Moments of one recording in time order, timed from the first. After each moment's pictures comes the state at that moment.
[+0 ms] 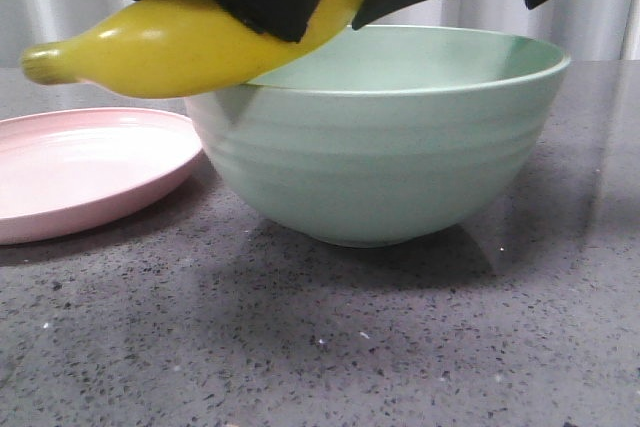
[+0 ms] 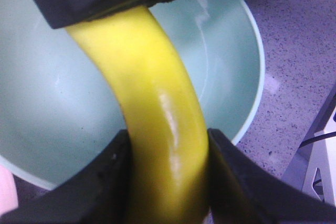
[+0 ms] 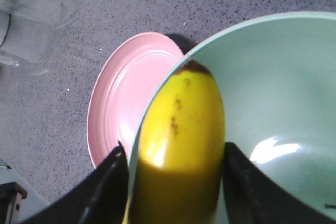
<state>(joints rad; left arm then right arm) -0.90 1.23 -1.01 -0.25 0.63 0.02 0.47 1.33 -1.03 0.78 0.47 -0.01</state>
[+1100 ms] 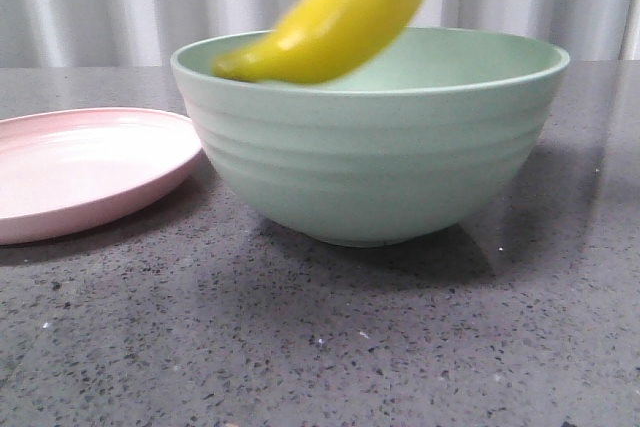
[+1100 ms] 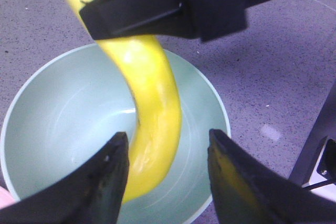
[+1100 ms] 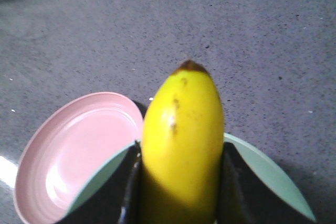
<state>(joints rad) -0.90 1.18 -1.14 -0.23 0.61 0.02 0.46 1.25 -1.08 0.37 0.38 -0.08</state>
